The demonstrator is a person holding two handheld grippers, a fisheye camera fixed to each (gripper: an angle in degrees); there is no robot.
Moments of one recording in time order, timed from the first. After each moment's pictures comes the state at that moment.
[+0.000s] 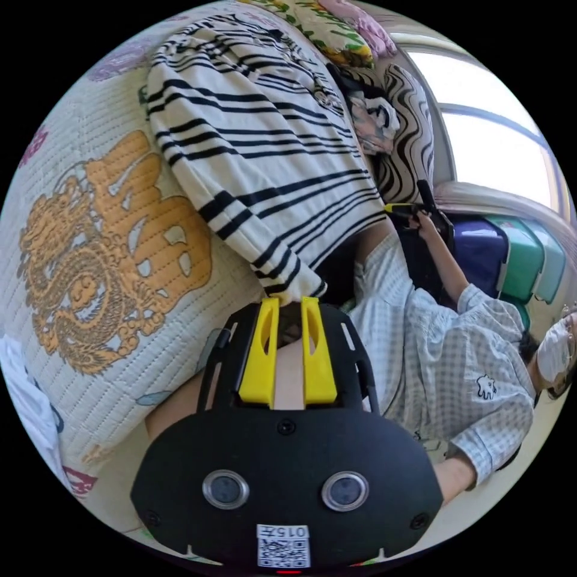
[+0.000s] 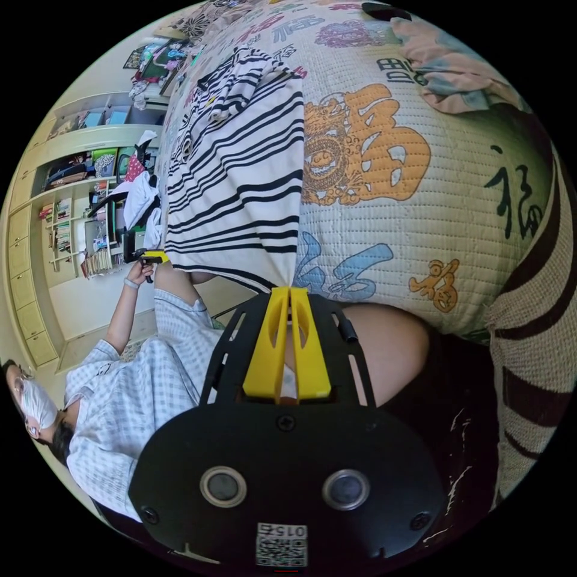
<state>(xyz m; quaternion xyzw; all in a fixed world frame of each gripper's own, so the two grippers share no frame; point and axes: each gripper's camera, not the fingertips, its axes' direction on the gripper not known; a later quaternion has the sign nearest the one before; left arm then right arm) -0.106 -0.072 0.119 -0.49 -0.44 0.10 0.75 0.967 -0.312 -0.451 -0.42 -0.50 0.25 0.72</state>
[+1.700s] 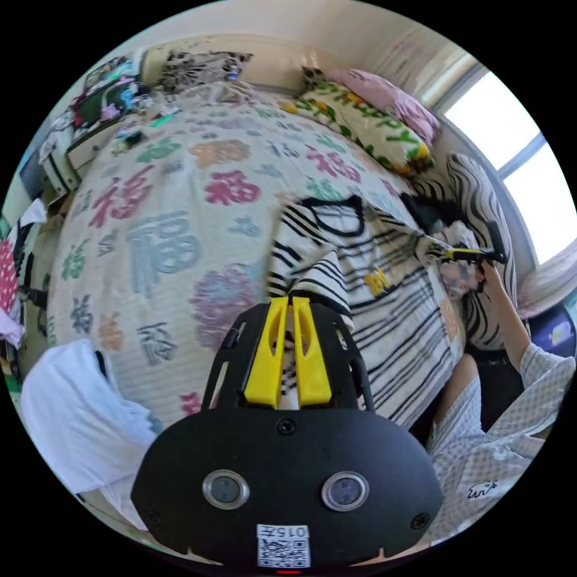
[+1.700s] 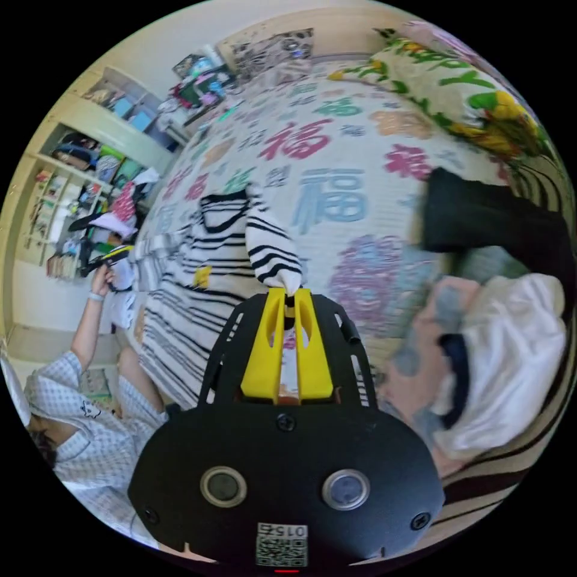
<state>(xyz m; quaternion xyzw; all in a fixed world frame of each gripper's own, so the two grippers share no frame) -0.035 -0.211 0.338 -0.23 -0.61 0.31 0.70 0.982 -0.625 -0.288 -0.26 -0.43 0.18 0.85</state>
